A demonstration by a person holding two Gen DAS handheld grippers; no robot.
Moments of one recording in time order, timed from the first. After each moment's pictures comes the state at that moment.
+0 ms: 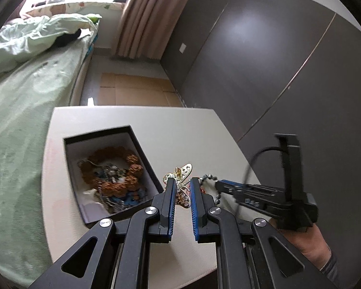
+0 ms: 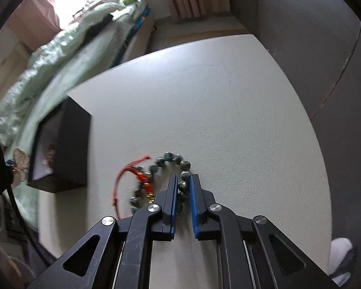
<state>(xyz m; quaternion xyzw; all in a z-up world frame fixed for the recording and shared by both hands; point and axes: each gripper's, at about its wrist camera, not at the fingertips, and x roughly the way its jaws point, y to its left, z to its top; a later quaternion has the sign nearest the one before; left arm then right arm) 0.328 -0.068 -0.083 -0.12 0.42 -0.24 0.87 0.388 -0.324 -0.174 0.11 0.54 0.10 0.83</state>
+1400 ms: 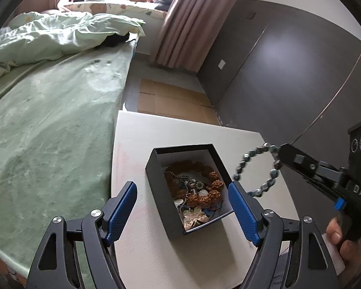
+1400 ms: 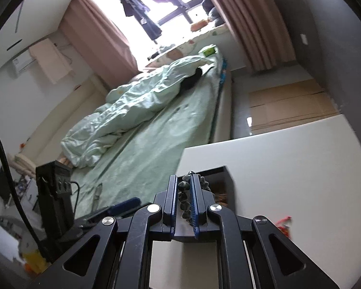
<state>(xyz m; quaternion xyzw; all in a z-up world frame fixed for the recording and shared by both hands) 0.340 0.022 -0.093 -0.15 0.42 -0.14 0.89 0.372 -0.220 -0.065 0.18 0.37 0.28 0.87</state>
